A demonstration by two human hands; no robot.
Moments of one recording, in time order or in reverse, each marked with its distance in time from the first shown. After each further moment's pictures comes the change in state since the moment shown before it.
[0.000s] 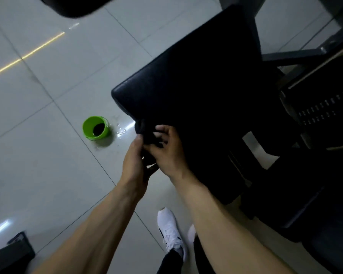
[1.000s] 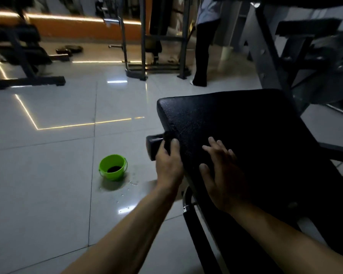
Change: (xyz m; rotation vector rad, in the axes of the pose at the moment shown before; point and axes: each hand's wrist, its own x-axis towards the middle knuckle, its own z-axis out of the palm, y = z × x) left_hand 0.139 -0.095 0.016 -0.046 0.327 0.872; right_hand 0.087 0.097 -0.105 -1.119 0.070 -1.114
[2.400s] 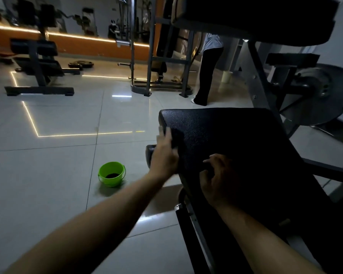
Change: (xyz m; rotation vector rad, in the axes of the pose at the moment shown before) left_hand 0.016 0.022 -0.014 0.618 -0.180 0.403; right_hand -0.006 -0.008 -0.014 0.007 0.243 0.139
